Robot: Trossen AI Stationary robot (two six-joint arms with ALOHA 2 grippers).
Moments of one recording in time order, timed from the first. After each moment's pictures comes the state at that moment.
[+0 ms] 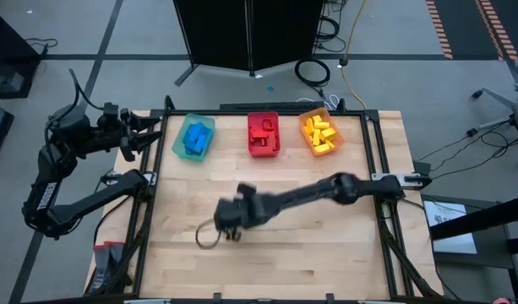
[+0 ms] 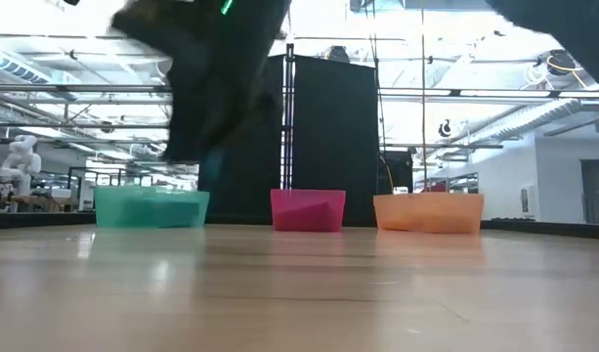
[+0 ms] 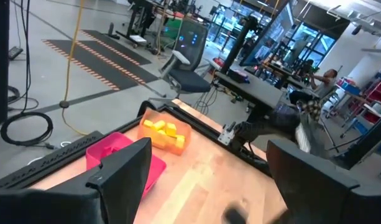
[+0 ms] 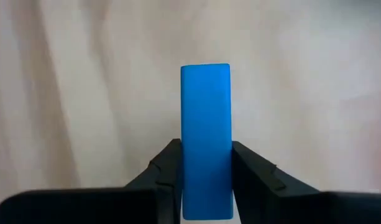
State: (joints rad) left arm 0.82 0.48 1.10 -0.76 0.48 -0.34; right arm 0.25 2.49 2.35 -1.00 0.32 0.48
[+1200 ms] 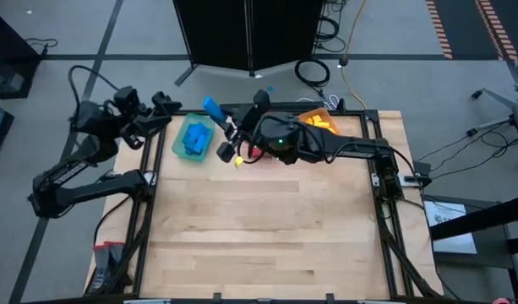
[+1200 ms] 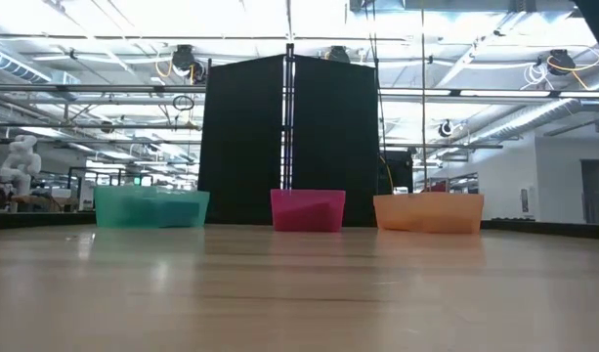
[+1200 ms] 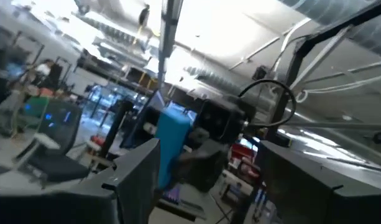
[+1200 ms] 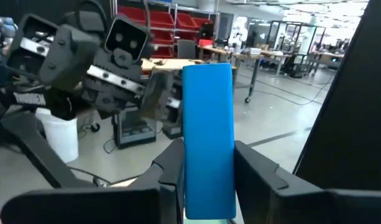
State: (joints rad) left arm 0.62 0.67 0.86 0.32 0.61 -0.71; right arm 0.06 2.02 2.36 -0.37 0.62 -0.03
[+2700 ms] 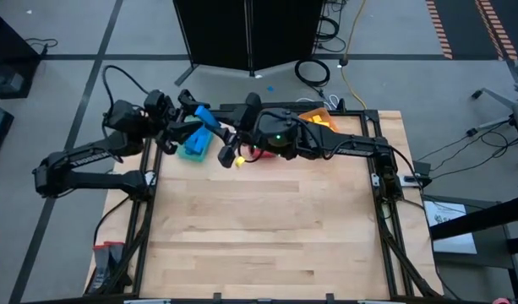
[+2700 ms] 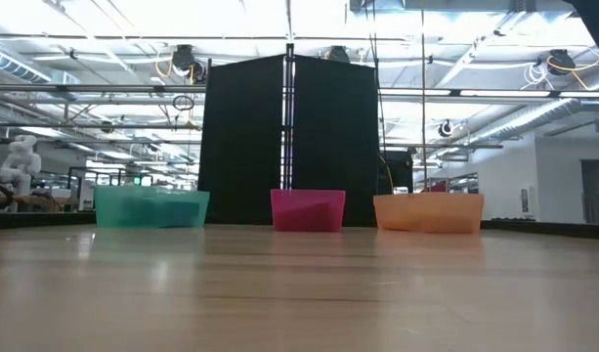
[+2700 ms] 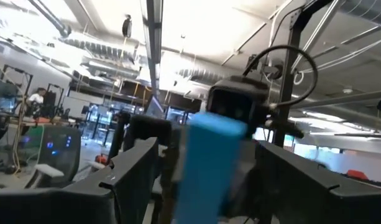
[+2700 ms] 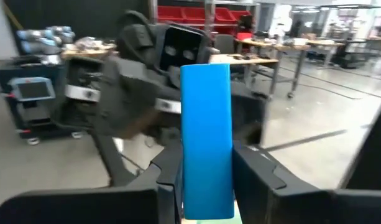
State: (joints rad) left arm 0.41 0.91 0.86 0.58 0.46 -0.44; right arm 0.03 2.02 2.36 -0.39 0.43 0.05
